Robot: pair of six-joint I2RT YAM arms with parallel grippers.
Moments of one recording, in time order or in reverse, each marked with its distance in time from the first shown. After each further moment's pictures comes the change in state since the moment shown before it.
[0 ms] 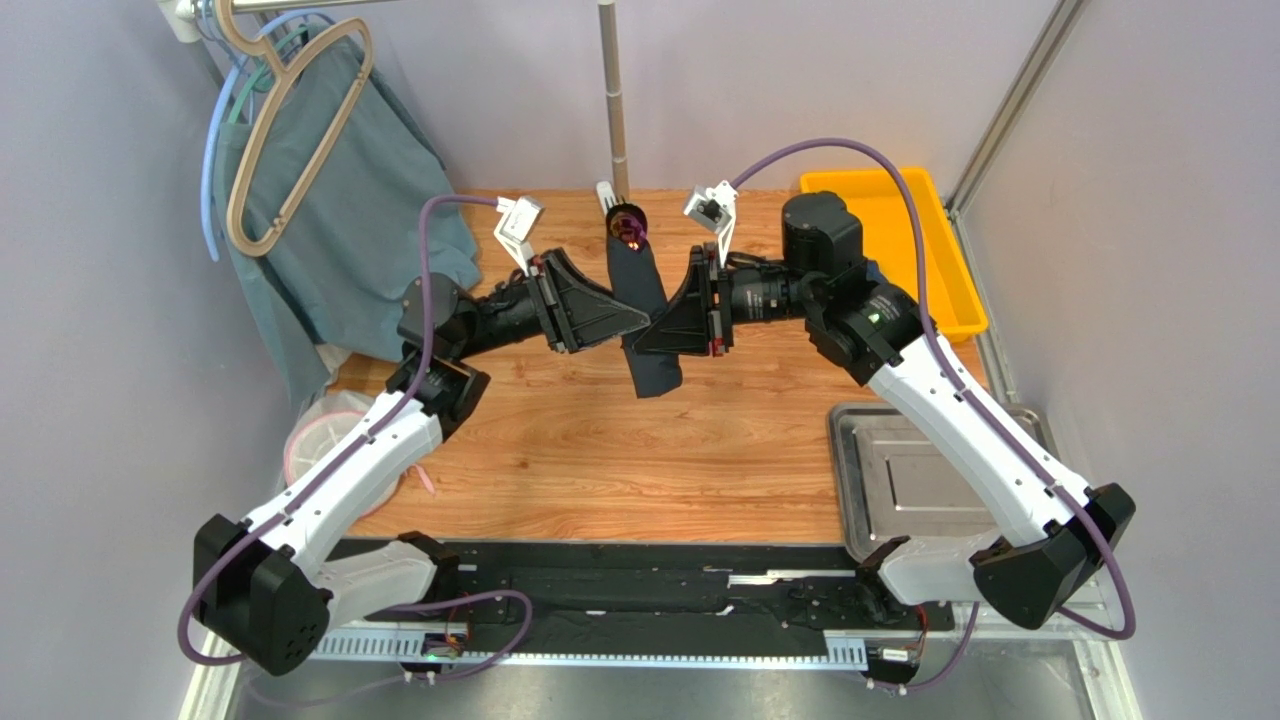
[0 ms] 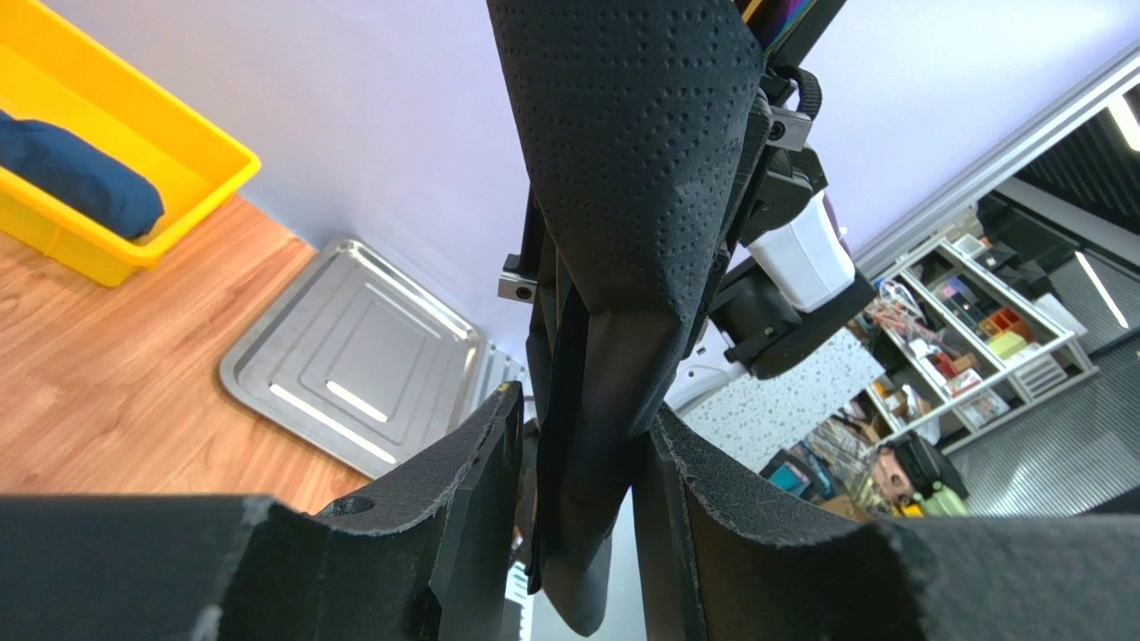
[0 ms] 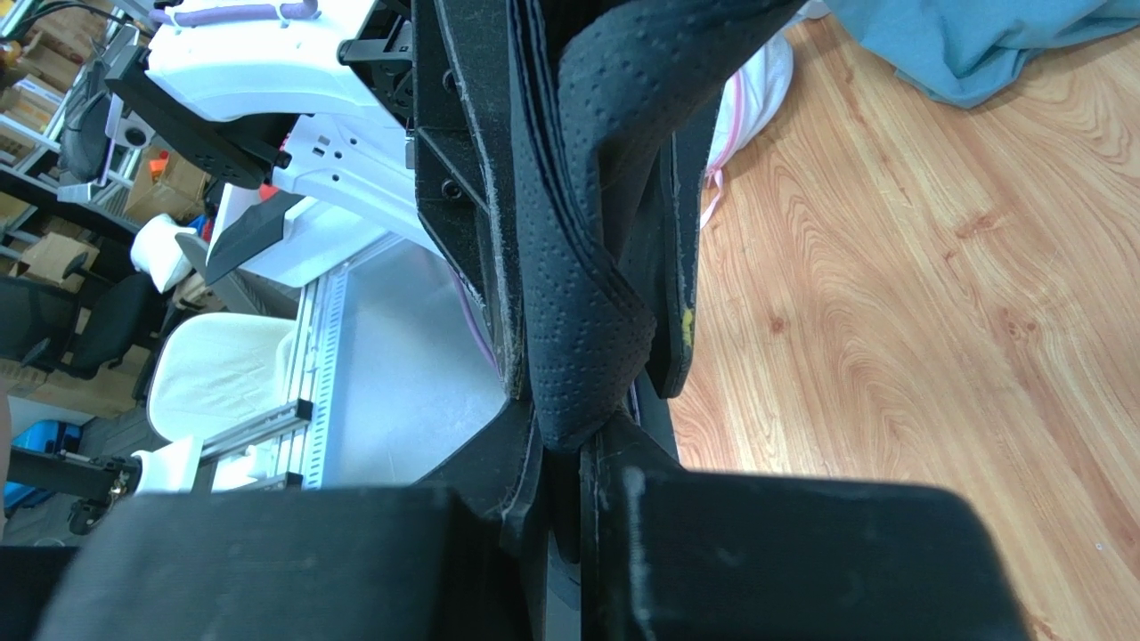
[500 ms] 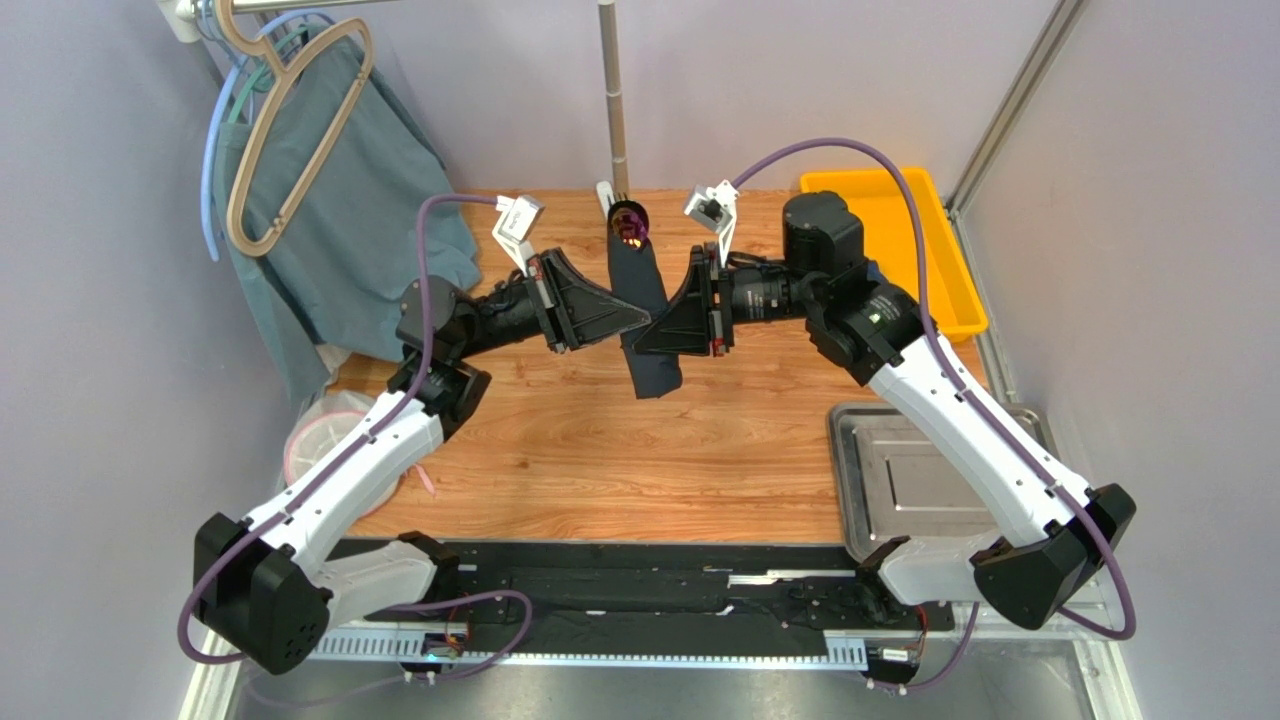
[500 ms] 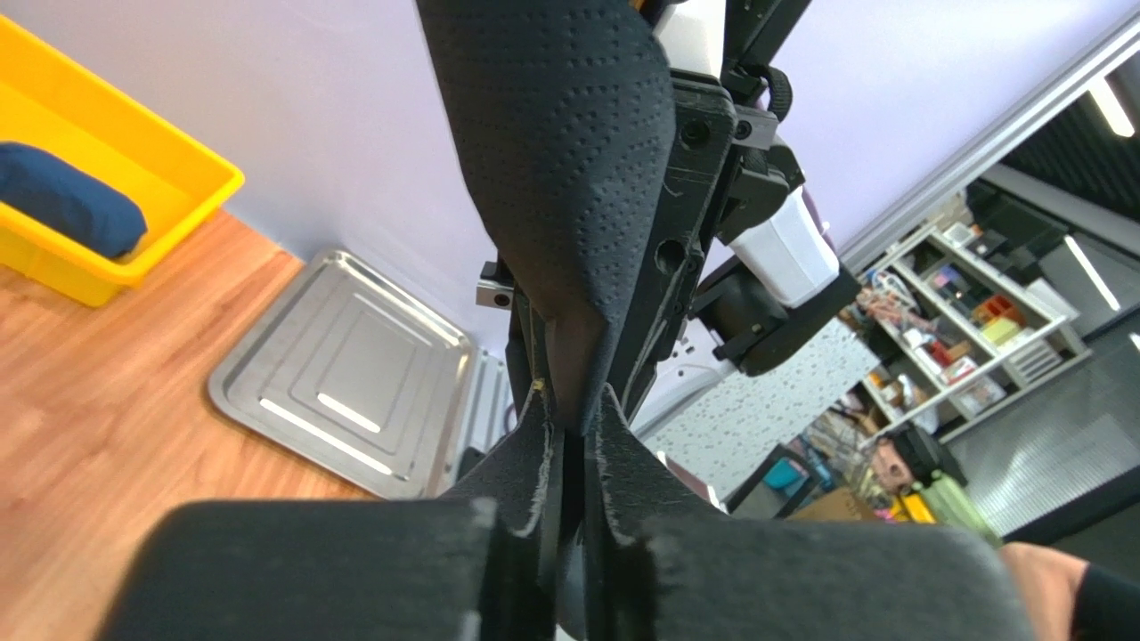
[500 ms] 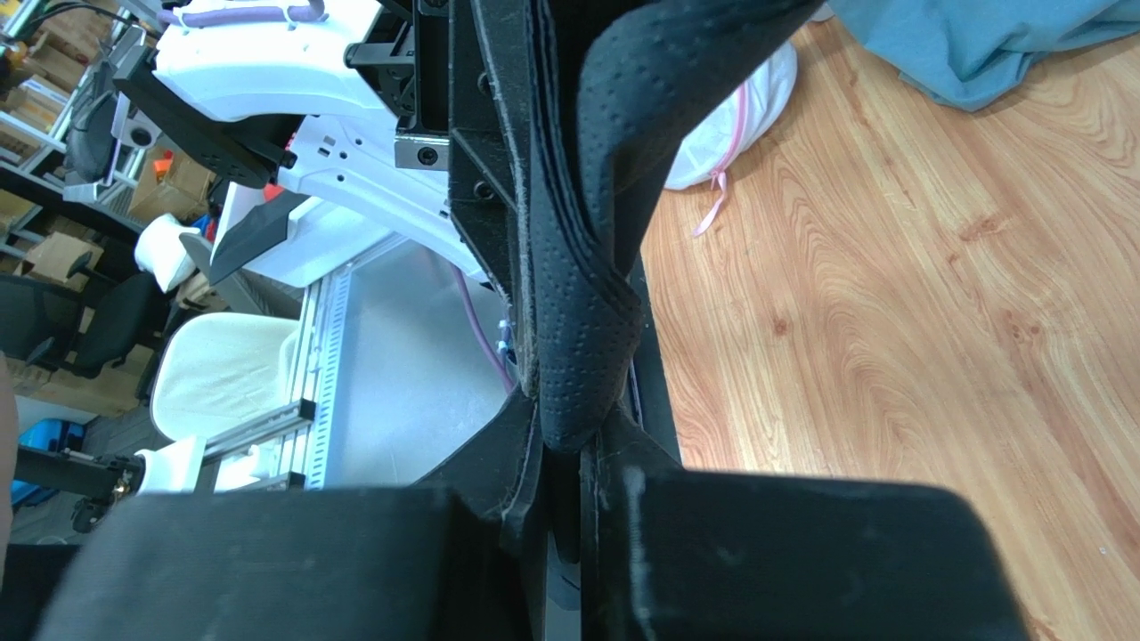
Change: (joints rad) left arm -0.011 0.003 0.000 0.046 0.003 -0.021; right arm 0.001 -0.001 0.000 0.003 -0.005 0.002
